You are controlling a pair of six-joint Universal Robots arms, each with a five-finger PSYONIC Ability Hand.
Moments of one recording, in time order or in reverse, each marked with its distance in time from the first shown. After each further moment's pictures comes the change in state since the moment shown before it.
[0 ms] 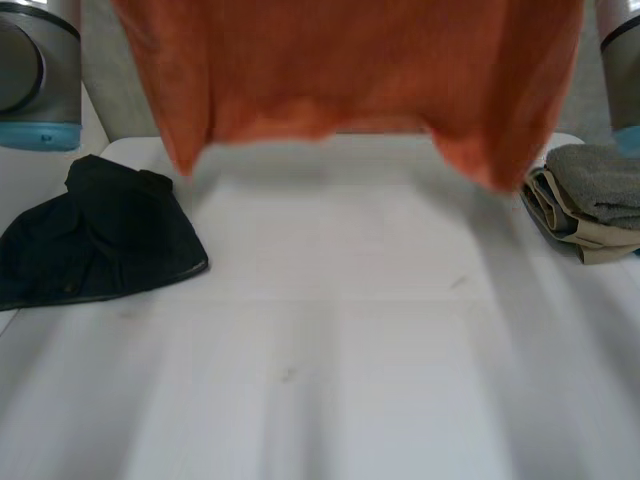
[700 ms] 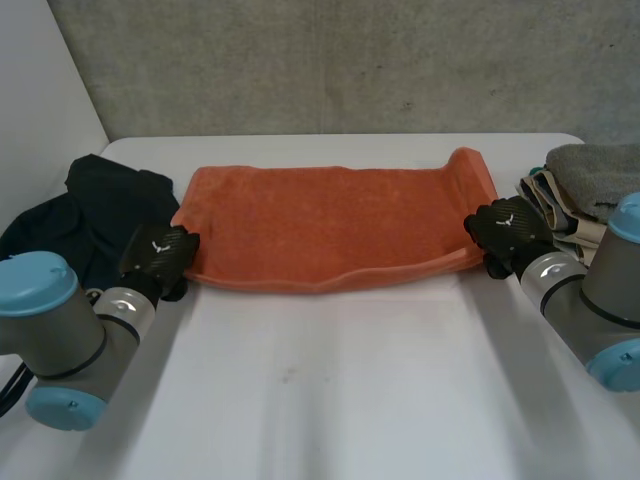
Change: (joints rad) left arm 0.064 -0.005 -1.028 0.087 0.128 0.161; right arm -0.031 -0.014 0.824 0.123 -0.114 -0.151; left_hand -0.332 -0.342 -0.336 -0.335 -0.308; right_hand 0.000 0.007 0.000 0.001 0.012
